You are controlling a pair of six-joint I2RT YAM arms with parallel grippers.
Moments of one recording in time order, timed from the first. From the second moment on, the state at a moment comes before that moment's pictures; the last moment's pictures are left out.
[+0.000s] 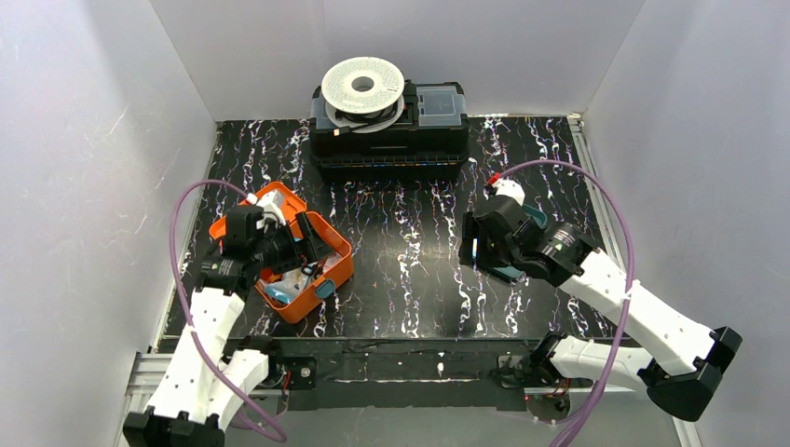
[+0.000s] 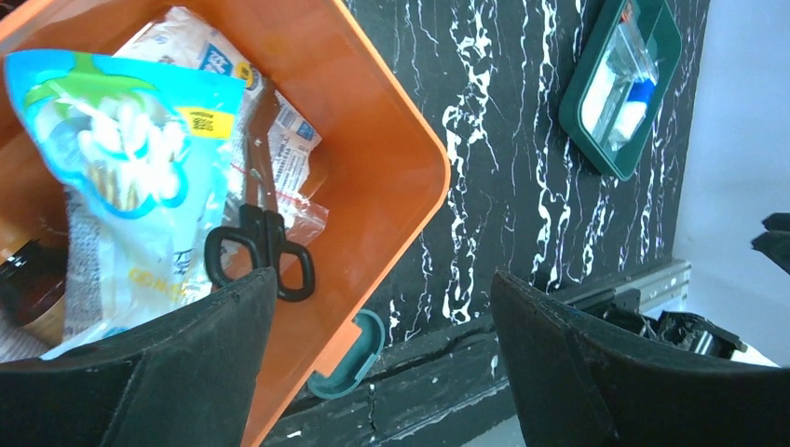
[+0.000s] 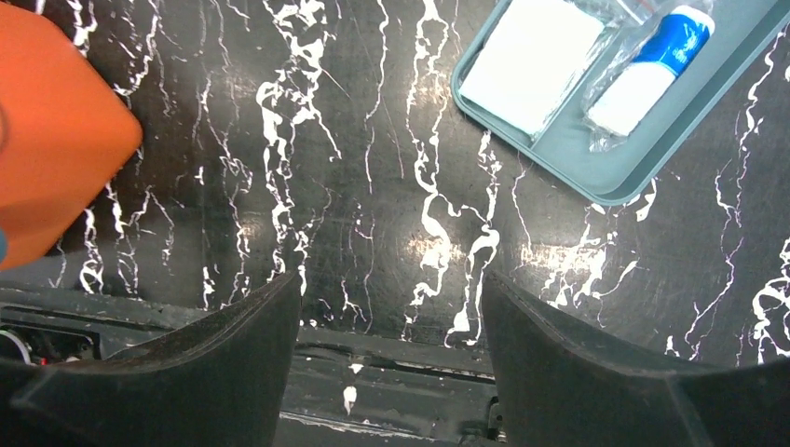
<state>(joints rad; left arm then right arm) -0.14 0.77 0.79 -0.77 0.34 -0.50 0.87 1.04 1.16 -1.03 0.35 0.71</state>
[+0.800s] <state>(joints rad) -0.51 1.52 1.10 -0.60 0.24 -0.57 0.77 0.96 0.98 -0.97 0.33 0.72</state>
